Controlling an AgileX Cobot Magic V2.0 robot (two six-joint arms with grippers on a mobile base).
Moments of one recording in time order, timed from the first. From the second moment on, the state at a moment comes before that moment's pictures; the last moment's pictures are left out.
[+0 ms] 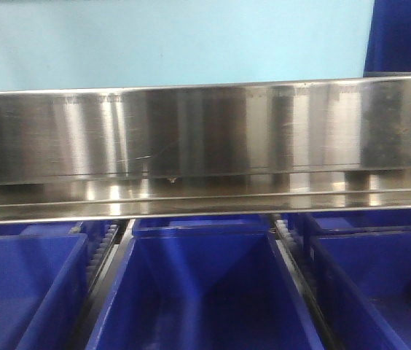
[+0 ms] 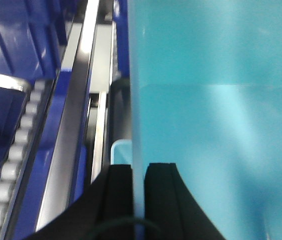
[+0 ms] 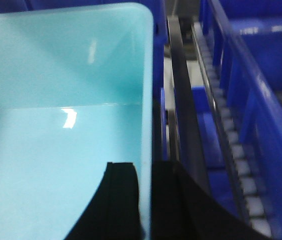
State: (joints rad) left arm -0.47 1.53 -1.93 0.45 1.12 -0.55; right arm 0.41 1.60 -2.02 -0.33 1.11 0.45
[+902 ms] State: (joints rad) left arm -0.46 1.67 -1.93 0.49 1.26 -0.55; right arm 0.40 1.75 -2.02 -0.28 1.15 0.46
